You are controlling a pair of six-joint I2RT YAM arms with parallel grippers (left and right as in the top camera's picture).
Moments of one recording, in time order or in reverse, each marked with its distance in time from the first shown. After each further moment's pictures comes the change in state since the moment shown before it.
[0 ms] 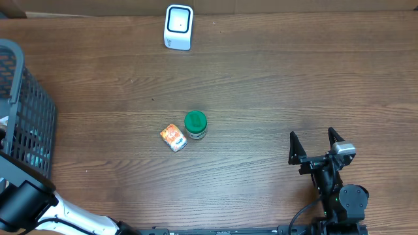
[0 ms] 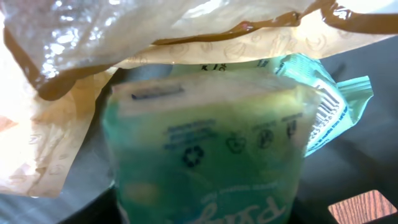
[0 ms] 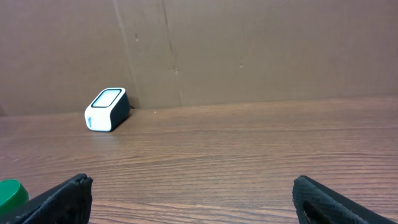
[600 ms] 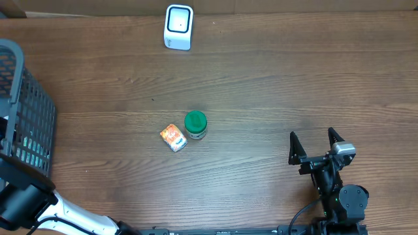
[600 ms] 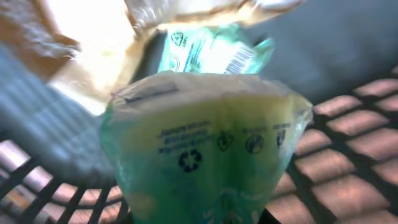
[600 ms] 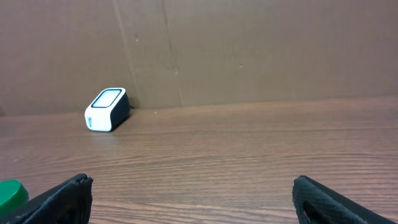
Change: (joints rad) left arm -0.003 0.010 0.360 -0.399 -0.001 -0.024; right arm 0.000 0.000 0.000 0.001 0.000 0.000
